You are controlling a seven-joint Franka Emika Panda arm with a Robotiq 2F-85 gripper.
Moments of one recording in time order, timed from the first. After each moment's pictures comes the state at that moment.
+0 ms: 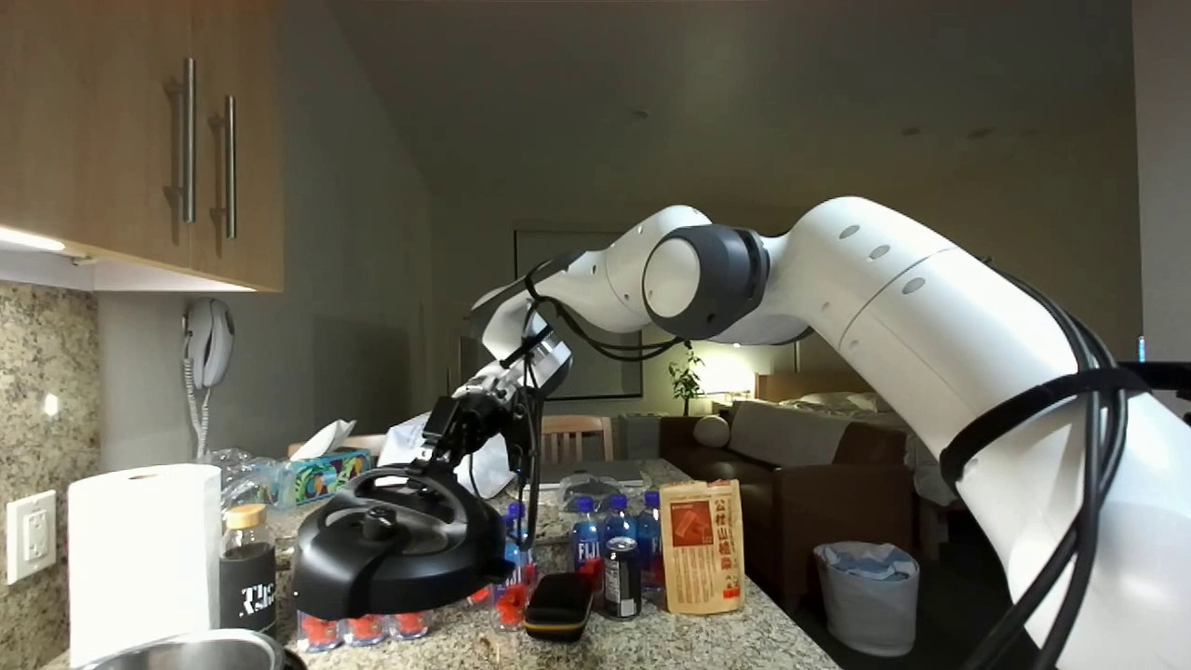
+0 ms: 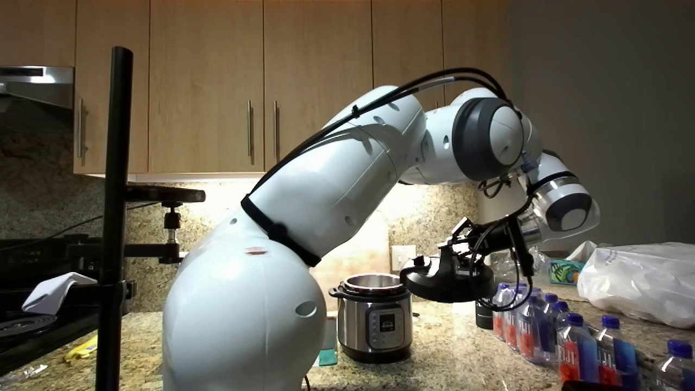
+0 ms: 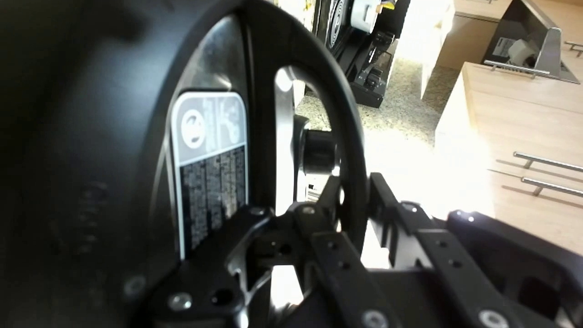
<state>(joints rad) -0.17 0.77 0.09 -1.18 0.91 1.08 -0.82</state>
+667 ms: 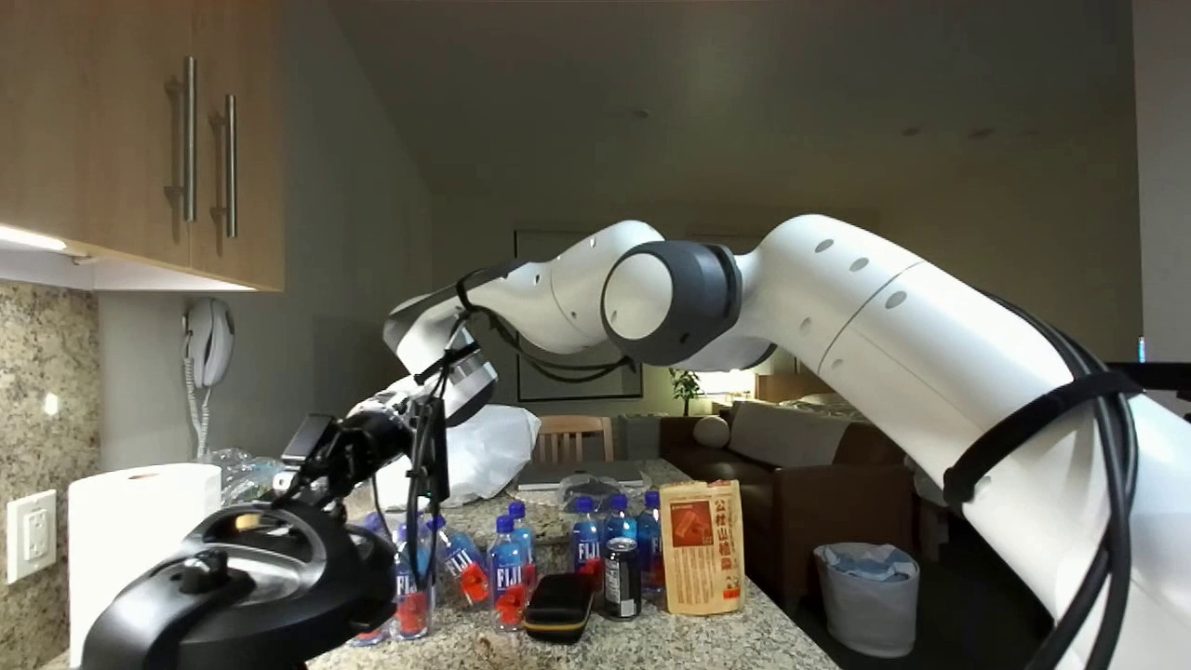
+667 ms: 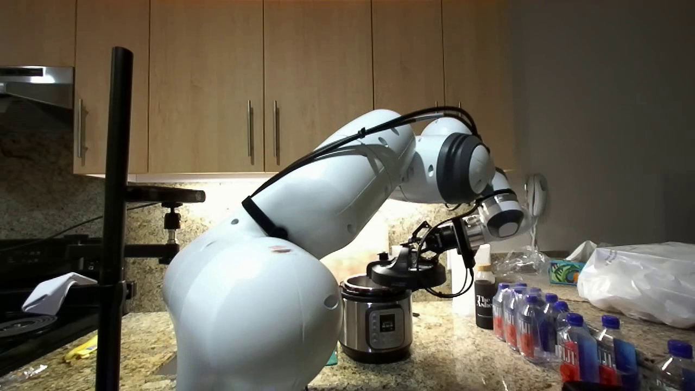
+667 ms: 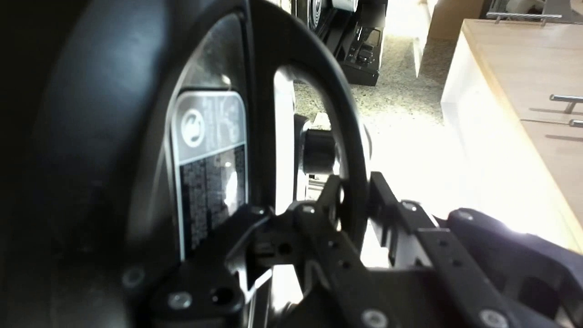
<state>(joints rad) 0.00 0.85 0.15 -1.10 1.00 1.21 -0.58</state>
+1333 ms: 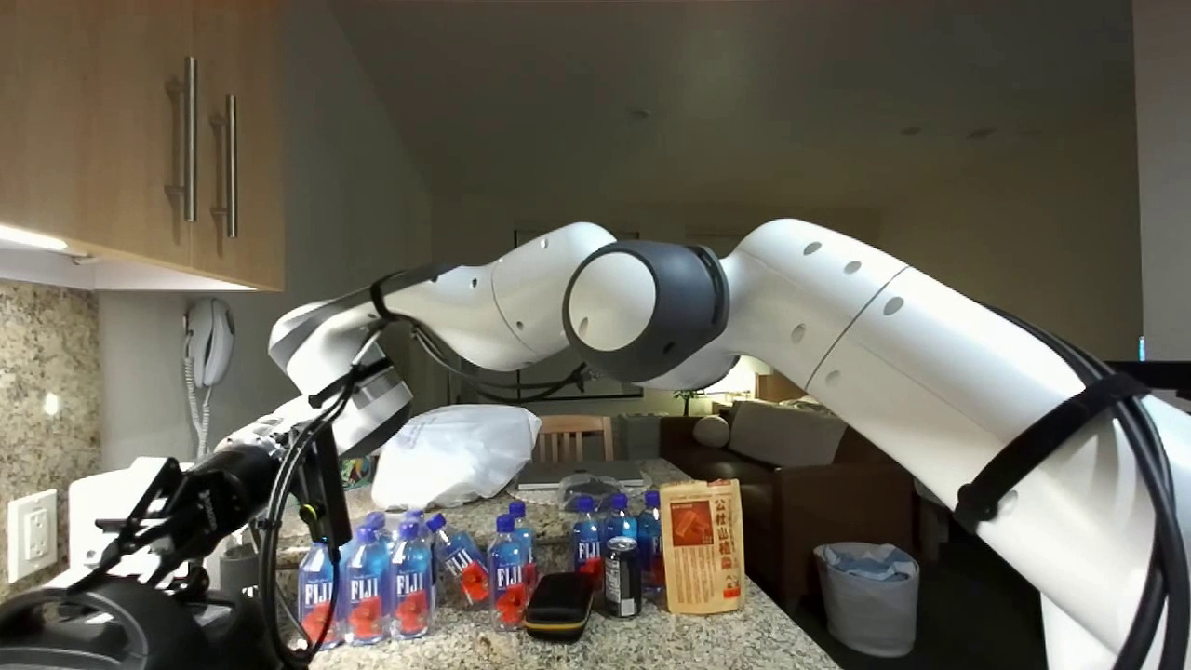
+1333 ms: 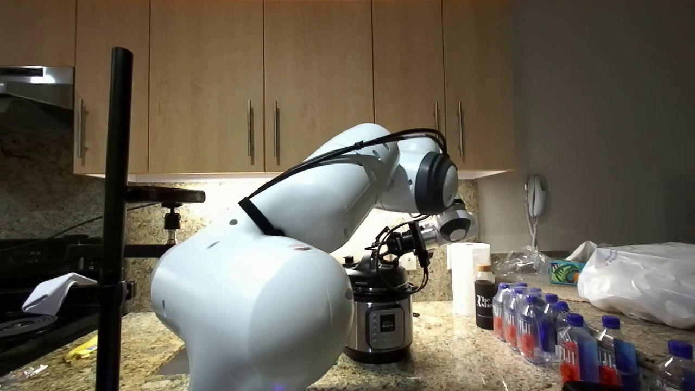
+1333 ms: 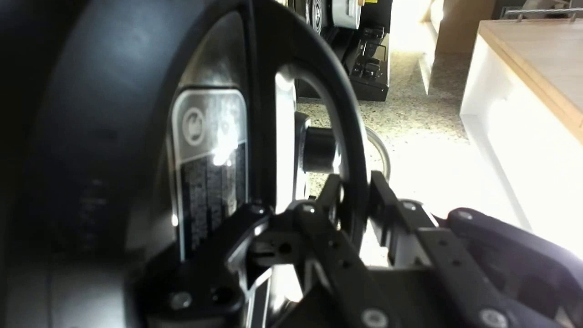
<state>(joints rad) 0.17 0.90 0.20 -1.07 1.00 1.32 -0.47</state>
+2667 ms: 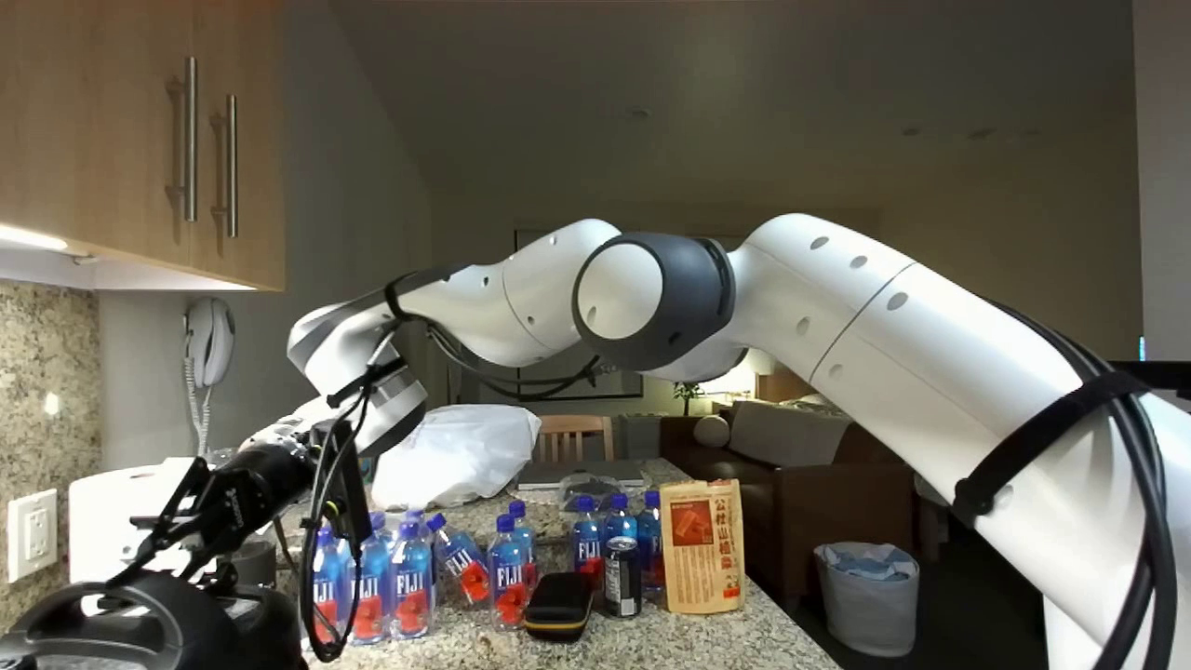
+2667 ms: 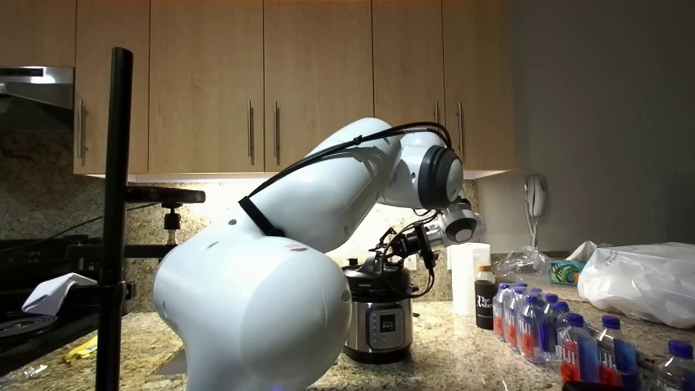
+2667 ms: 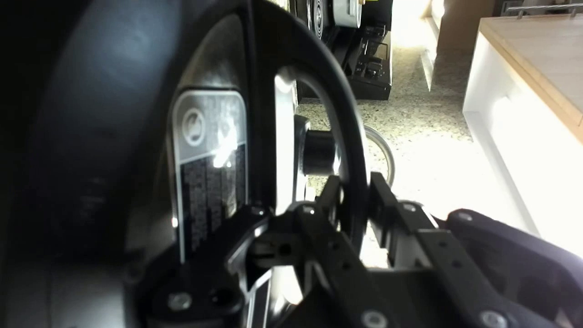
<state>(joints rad) 0.13 0.87 0.20 -1.13 0.98 1.33 -0.48</state>
